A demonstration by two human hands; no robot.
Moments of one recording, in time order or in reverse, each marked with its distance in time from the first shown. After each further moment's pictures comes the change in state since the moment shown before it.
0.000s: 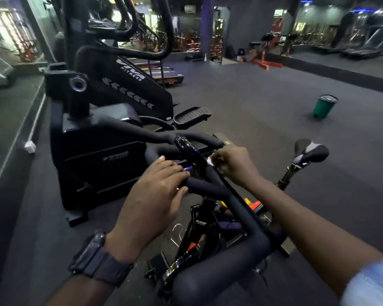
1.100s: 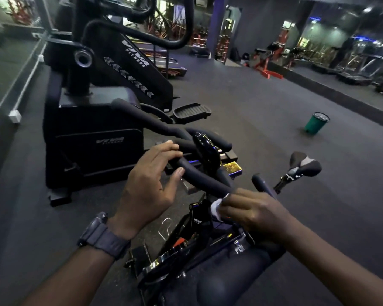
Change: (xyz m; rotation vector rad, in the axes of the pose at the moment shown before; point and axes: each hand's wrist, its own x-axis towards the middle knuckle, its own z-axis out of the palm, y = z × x) left_hand -0.014 -0.039 0.011 -0.367 0.384 -0.151; right_hand -0.084 -0.021 -0.014 -0.307 -0.027 -0.779
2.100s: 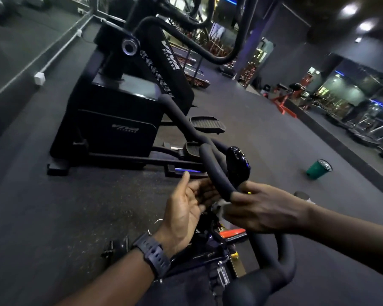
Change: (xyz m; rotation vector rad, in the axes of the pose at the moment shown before) left_hand -0.030 0.020 0.040 -1.535 0.226 -1.042; right_hand 0.091 0.010 -0.048 -0.461 -0.336 -0.709
